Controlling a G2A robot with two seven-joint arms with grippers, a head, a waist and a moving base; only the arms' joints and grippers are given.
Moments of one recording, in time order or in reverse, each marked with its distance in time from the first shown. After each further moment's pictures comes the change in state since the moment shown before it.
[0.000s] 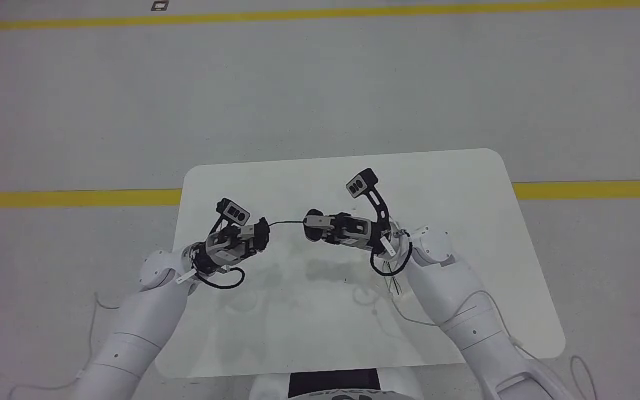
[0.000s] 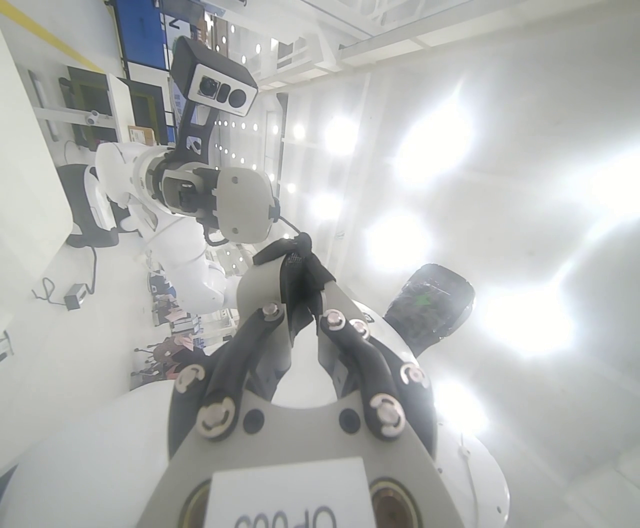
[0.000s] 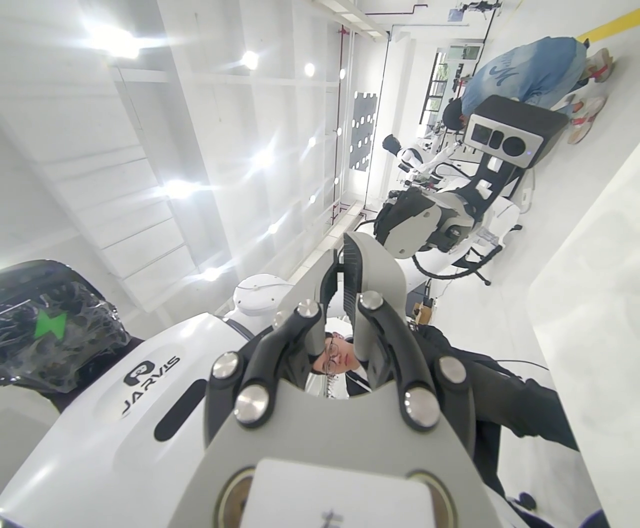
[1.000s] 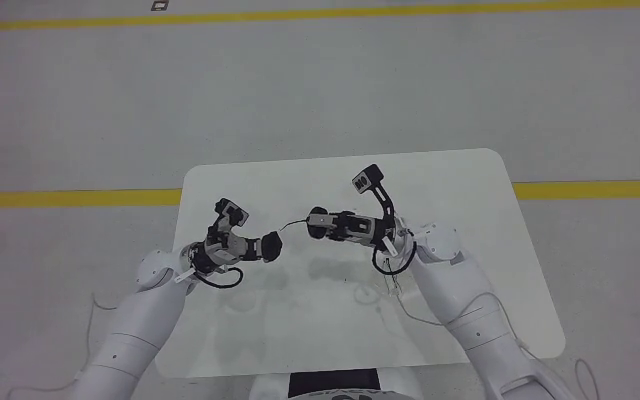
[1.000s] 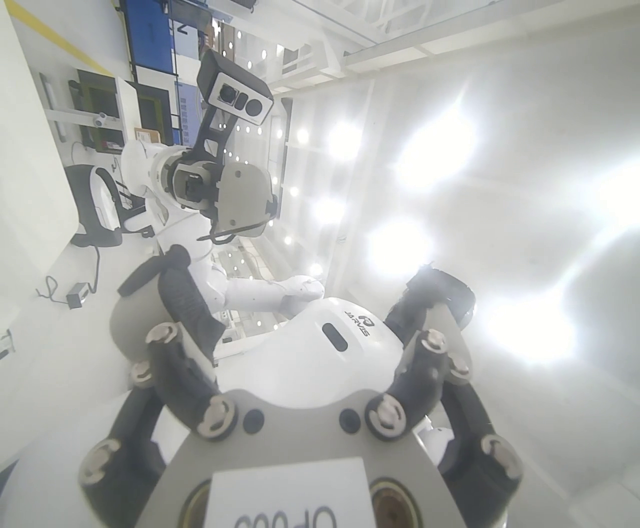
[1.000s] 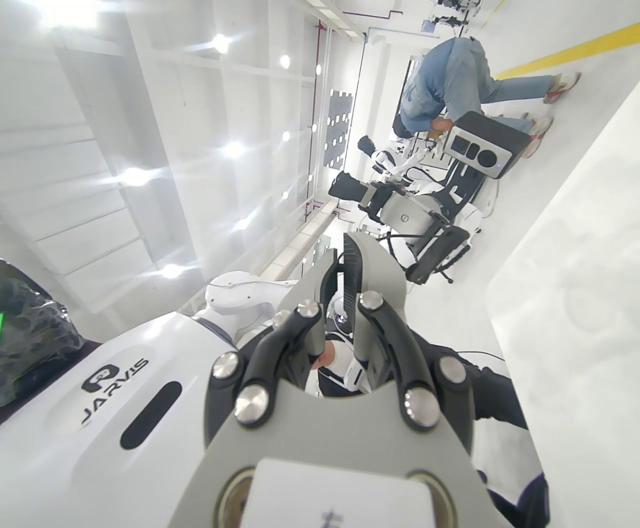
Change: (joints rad) left arm 0.005 0.003 -0.013 -0.020 0.039 0.022 0.021; right arm -0.020 0.010 0.047 -0.070 -0.123 0.007 -0.036
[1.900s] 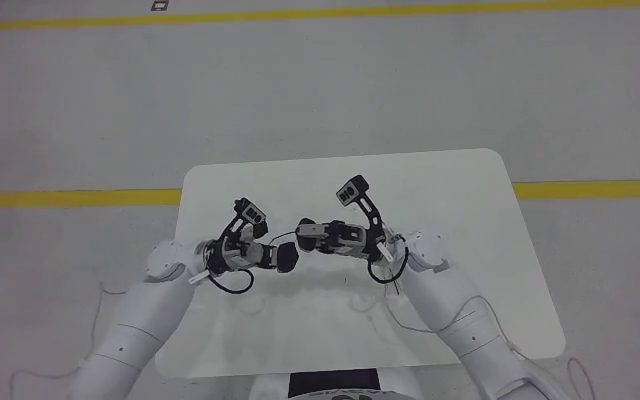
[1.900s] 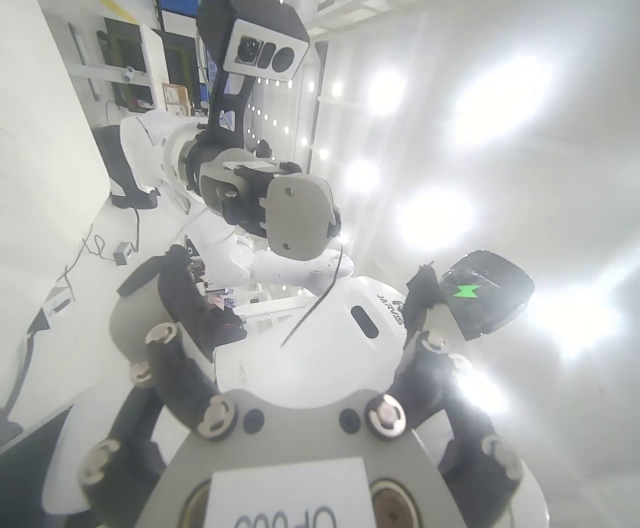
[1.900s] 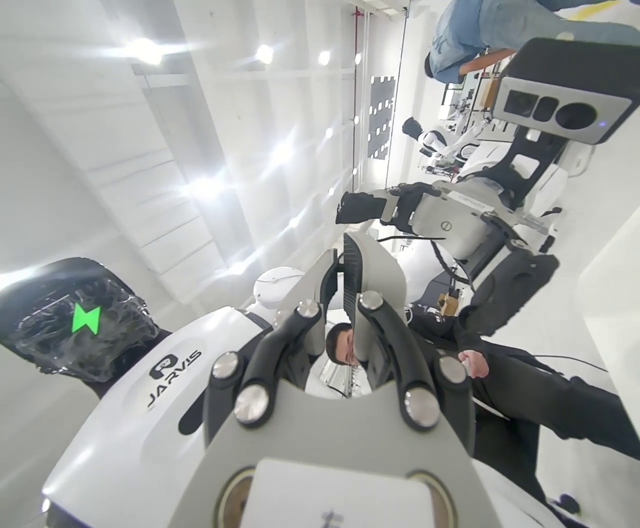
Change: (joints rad) left arm -0.058 0.026 0.100 -0.040 0.085 -0.025 -0.026; right arm 0.000 -0.007 -0.101 0.028 0.213 0.048 0.049
